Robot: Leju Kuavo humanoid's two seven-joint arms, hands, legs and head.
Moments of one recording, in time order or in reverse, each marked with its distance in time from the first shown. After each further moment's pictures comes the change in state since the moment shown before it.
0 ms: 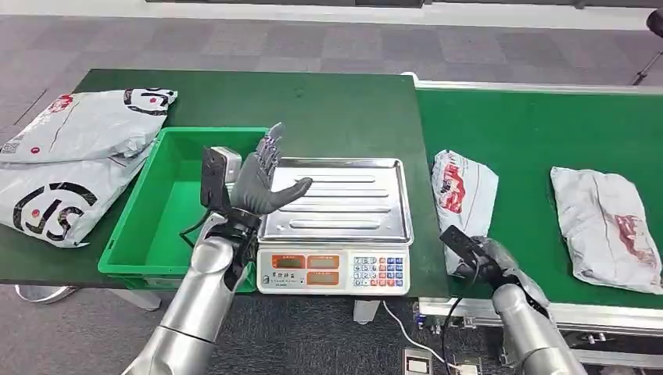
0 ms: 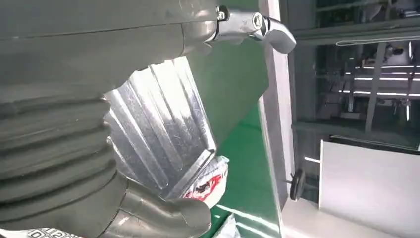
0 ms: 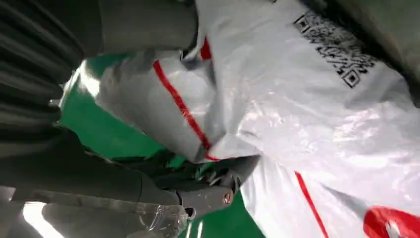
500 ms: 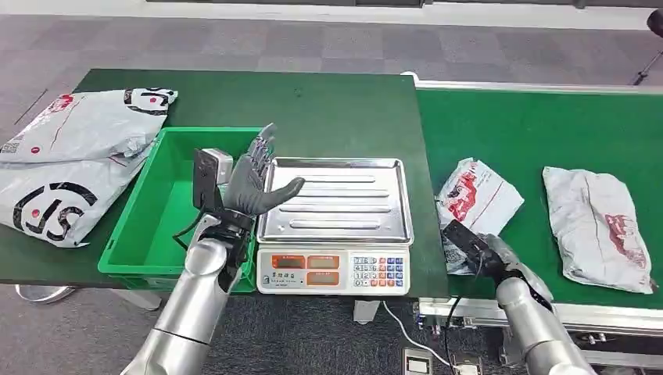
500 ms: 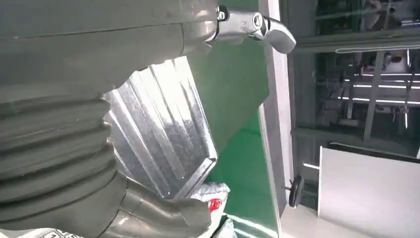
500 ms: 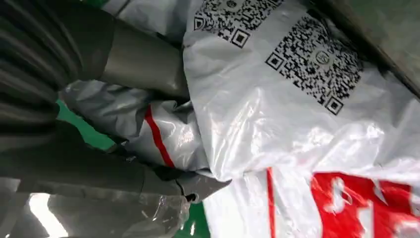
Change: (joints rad) left arm 0.014 0.013 0.022 -0.020 -0.004 0.000 0.003; right arm -0.029 -0.008 0.000 0.019 -0.024 0.008 -0.034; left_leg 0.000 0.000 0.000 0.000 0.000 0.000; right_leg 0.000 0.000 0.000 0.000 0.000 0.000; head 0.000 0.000
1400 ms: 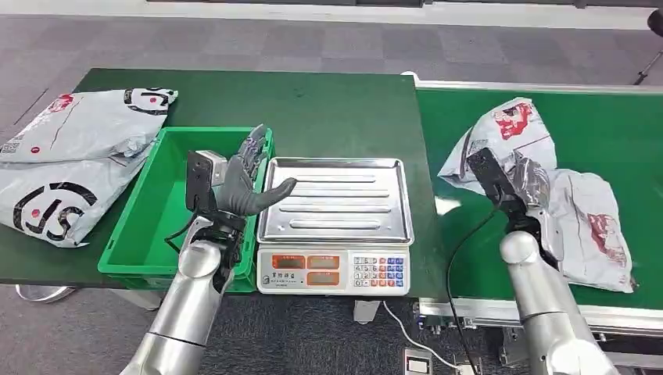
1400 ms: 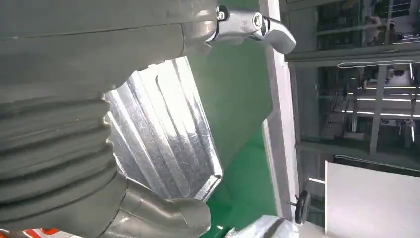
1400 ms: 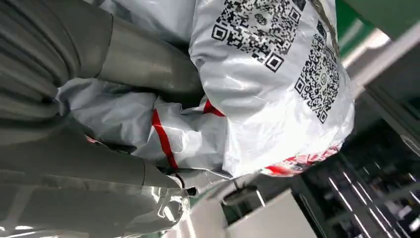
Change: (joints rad) left arm 0.019 0.005 0.029 -0.032 -0.059 0.021 0.010; right arm -0.092 0.028 0.002 -0.290 -0.007 -0.350 0.002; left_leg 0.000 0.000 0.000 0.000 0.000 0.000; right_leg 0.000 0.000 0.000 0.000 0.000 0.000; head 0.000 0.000
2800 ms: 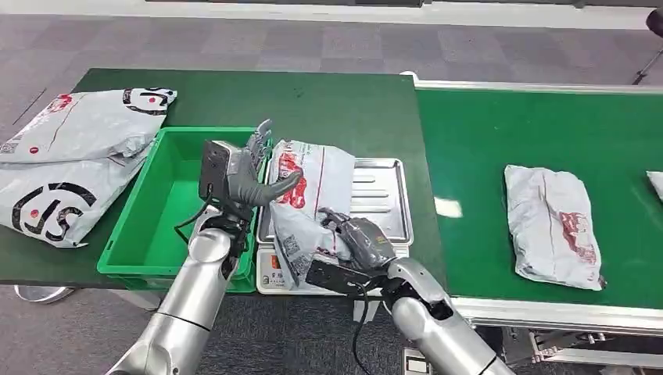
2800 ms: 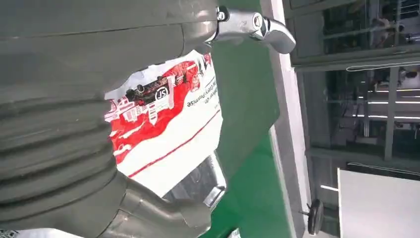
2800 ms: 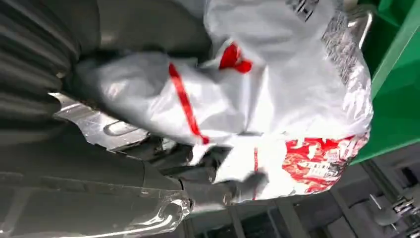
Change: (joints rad) left arm -0.094 -0.007 0.000 0.151 -0.048 0.049 -0.030; right arm 0.180 0.115 0.658 -0.275 -0.113 0.224 -0.074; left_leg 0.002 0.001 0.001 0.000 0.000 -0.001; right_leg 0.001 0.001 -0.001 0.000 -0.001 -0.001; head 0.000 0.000
